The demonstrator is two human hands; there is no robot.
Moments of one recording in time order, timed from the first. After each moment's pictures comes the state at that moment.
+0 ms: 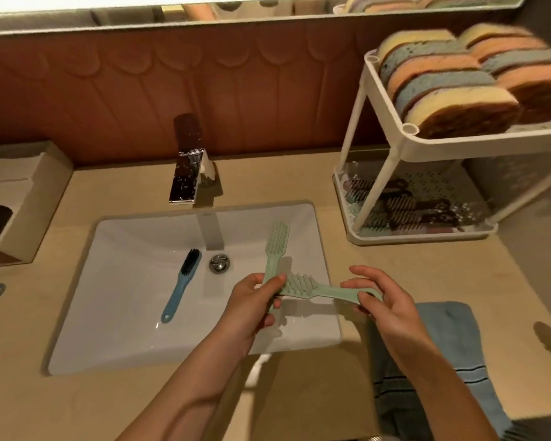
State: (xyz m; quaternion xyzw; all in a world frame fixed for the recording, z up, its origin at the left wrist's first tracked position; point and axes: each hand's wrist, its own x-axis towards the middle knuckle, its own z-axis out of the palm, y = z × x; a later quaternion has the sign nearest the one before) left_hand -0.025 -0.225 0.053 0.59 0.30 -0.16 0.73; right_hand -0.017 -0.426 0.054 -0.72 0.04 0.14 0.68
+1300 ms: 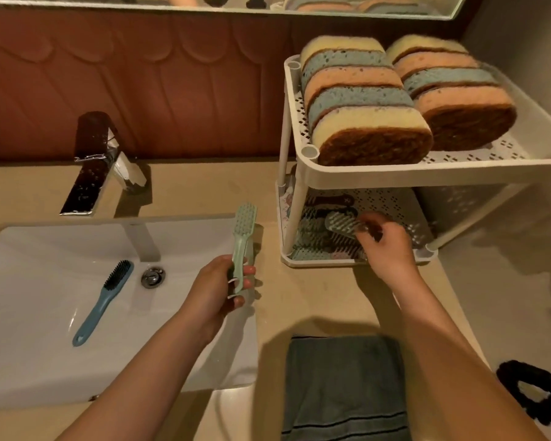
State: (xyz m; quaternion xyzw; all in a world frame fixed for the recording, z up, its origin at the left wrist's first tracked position) left_hand 0.059 -0.312 0.058 0.54 0.35 -0.13 0.75; right_hand 0.150 -0.544 0.039 -0.92 0.05 0.01 0.39
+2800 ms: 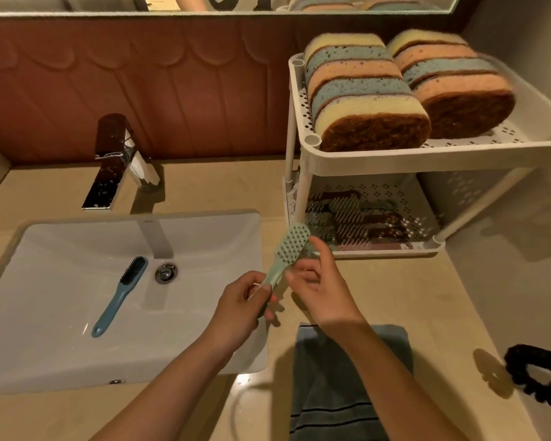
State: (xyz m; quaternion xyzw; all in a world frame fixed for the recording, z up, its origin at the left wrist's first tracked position) left_hand 0.013 -0.330 0.047 0.74 0.17 -0.12 0.64; right_hand 0.054 -0.467 0.040 -0.78 -0.01 0.19 0.60
